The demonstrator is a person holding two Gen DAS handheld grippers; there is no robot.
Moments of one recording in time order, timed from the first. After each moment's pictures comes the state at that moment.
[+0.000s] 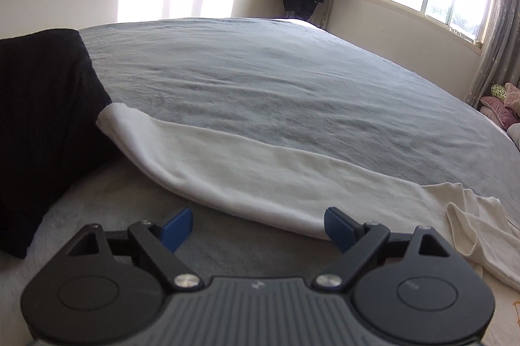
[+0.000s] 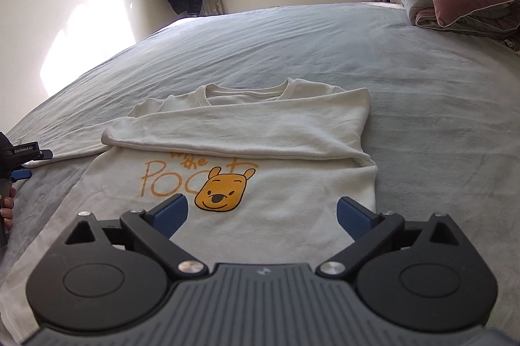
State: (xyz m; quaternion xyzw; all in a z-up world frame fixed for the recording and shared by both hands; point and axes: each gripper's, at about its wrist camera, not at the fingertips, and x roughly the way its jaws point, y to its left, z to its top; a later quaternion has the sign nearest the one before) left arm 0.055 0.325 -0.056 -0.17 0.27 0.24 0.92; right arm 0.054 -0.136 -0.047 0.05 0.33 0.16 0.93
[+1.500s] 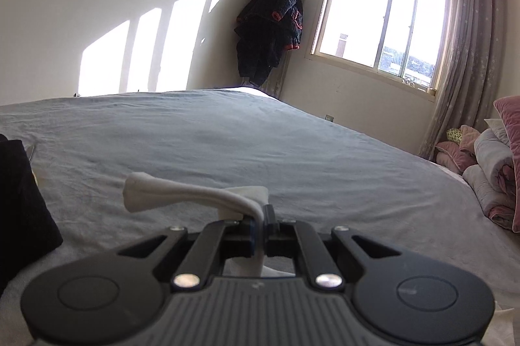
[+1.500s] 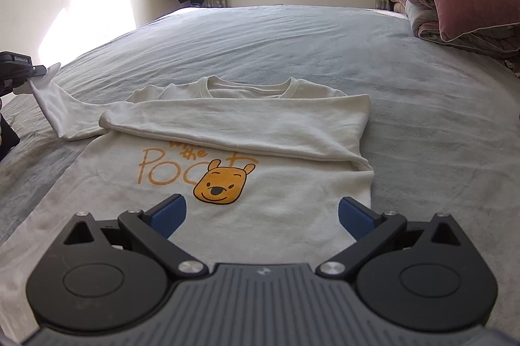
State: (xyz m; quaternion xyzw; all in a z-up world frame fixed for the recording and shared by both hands) left arm 0.066 0.244 0.036 -0.14 0.15 0.17 0.96; right arm 0.046 -0.125 -0.042 0.01 0.32 0.16 0.93
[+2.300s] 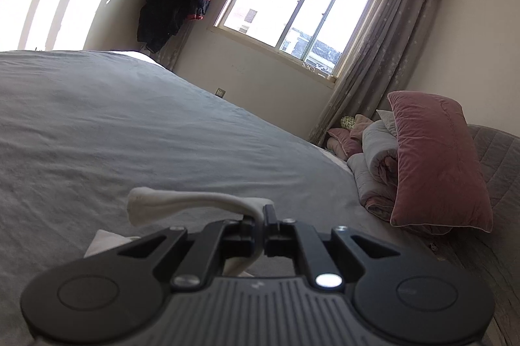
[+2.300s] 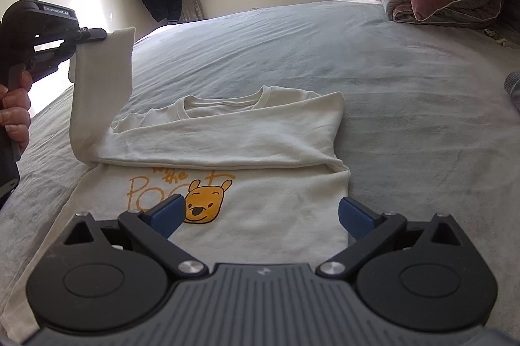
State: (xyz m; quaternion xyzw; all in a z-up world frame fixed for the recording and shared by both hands) left arm 0.118 0.093 0.046 -0.23 0.17 -0.02 0.96; right arm 0.056 -0.152 -0.036 0.08 0.32 0.13 0.93
